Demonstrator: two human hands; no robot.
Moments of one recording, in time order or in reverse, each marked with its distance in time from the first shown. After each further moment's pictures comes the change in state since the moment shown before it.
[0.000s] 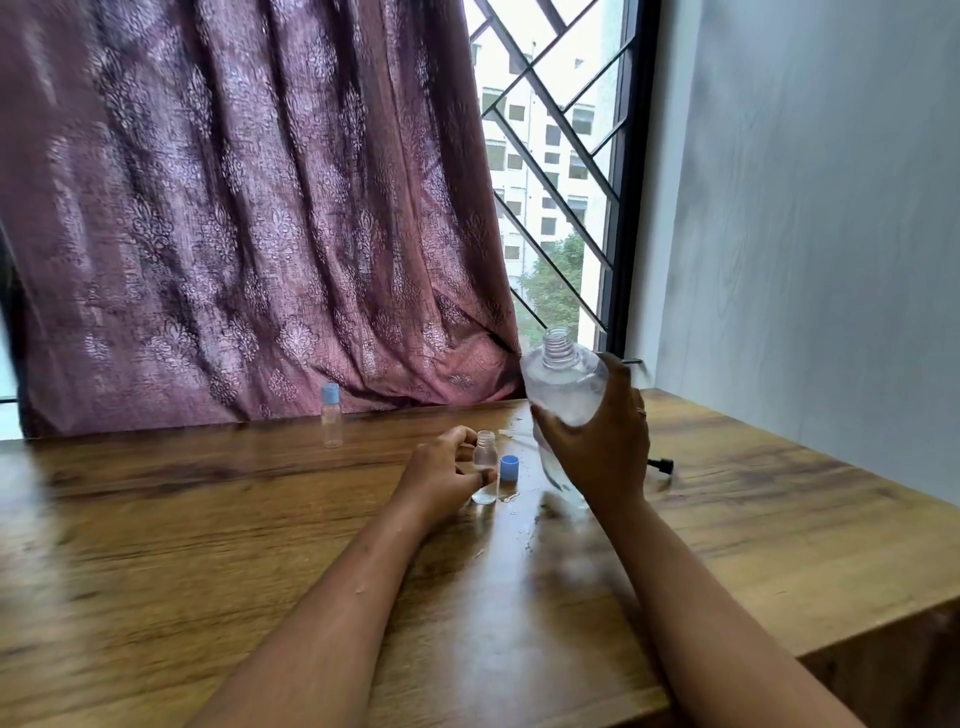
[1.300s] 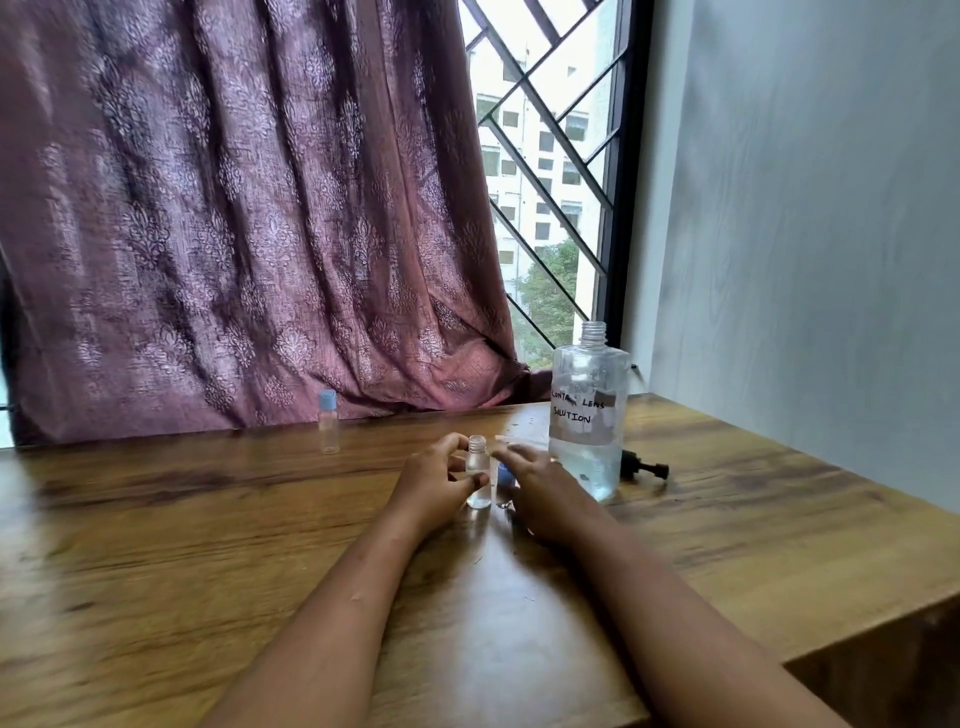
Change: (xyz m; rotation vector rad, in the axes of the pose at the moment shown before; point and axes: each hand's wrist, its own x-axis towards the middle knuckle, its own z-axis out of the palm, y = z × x) left_hand 0.001 -0.008 0.000 -0.059 -0.012 -0.007; right_hand -0.028 0.015 0.032 -0.229 -0.897 -0.172
